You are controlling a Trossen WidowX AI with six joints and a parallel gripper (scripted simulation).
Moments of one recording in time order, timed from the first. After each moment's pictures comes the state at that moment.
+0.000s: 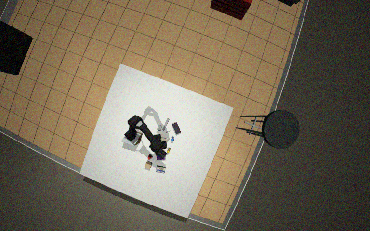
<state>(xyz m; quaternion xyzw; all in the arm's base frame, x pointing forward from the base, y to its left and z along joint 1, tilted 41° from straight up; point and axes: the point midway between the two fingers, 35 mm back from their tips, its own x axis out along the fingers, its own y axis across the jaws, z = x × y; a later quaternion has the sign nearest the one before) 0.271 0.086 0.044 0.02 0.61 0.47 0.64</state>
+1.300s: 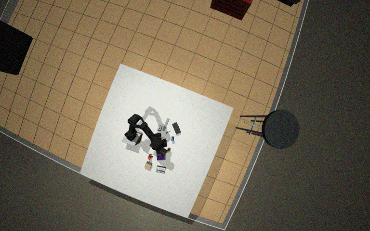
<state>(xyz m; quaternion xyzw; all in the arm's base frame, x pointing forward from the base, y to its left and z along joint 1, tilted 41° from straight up) 0.264 0.103 0.034 0.01 0.59 0.48 0.65</state>
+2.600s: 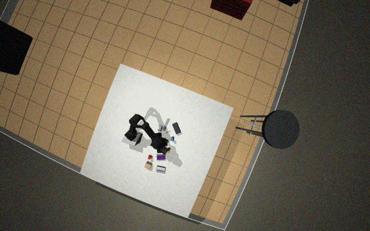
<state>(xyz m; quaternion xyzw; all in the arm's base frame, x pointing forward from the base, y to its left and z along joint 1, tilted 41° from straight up) 0.260 0.120 0.015 0.01 0.59 0.48 0.65</state>
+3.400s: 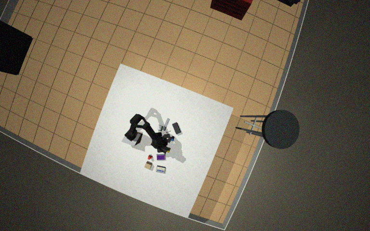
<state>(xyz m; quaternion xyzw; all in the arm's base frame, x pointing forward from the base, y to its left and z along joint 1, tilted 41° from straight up) 0.255 0.130 0.003 0.01 0.59 0.48 0.65</state>
